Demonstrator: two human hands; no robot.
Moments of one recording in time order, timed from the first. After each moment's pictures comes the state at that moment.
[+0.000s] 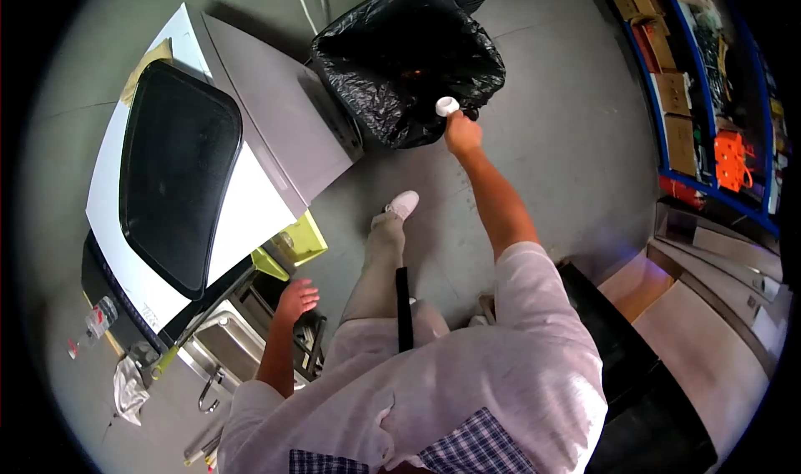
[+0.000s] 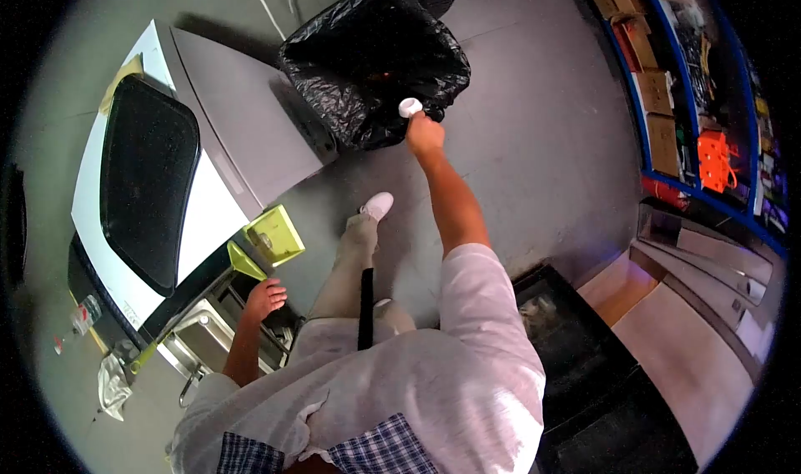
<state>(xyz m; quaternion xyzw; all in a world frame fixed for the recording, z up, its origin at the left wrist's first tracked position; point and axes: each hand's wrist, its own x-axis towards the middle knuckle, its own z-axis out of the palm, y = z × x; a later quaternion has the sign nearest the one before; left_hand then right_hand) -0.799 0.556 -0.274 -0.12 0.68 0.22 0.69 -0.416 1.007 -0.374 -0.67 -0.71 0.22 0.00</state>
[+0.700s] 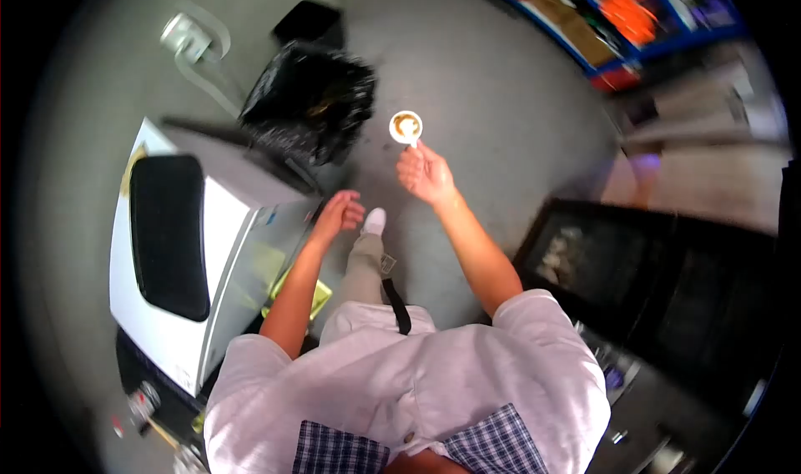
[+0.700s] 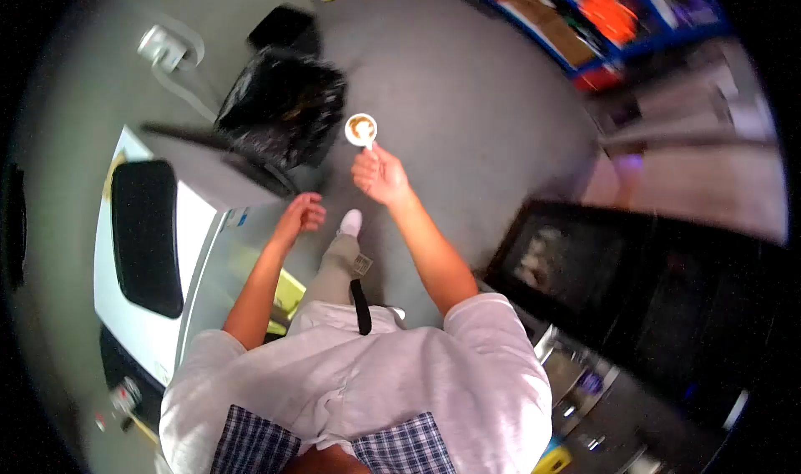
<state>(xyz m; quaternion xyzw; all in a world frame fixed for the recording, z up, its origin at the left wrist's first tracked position) -0.584 0.776 -0.165 0.37 0.48 0.18 0.77 -0.320 0.795 -0.127 -0.08 0.08 0.85 0.52</state>
